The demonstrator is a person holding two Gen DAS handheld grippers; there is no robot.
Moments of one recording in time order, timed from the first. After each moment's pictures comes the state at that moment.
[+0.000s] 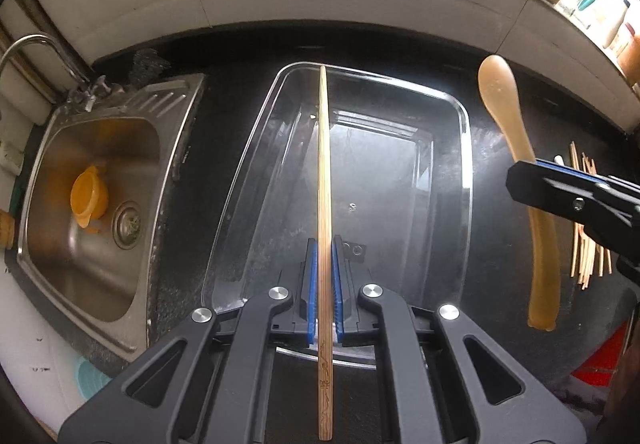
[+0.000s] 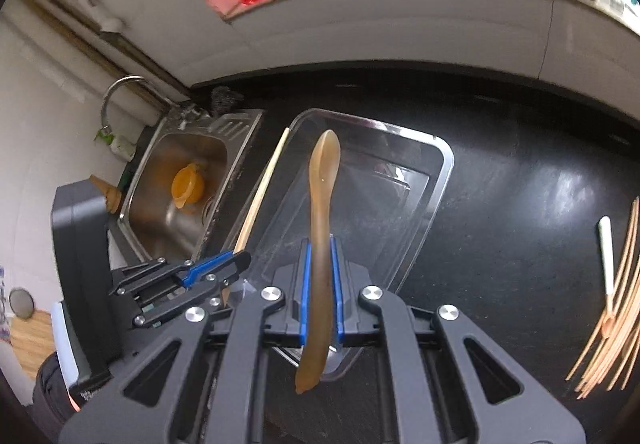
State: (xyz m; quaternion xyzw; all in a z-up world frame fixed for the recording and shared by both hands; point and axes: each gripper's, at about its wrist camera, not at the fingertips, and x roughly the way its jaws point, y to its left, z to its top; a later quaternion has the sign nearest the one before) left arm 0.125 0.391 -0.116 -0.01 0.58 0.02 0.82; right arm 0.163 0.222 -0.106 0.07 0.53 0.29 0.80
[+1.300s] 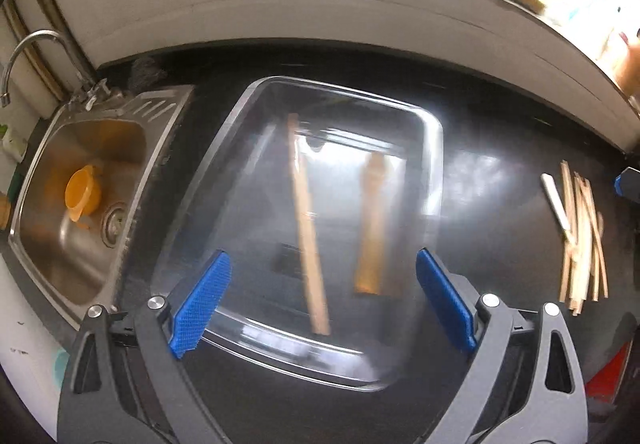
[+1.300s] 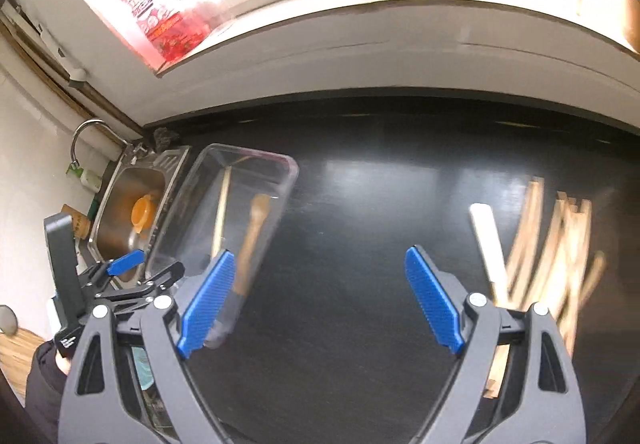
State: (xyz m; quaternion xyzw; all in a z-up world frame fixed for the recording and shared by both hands) left arm 0.105 0.336 -0.115 -0.03 0.53 0.04 0.85; right arm 0.149 0.047 -0.098 0.08 0.48 0.21 0.85
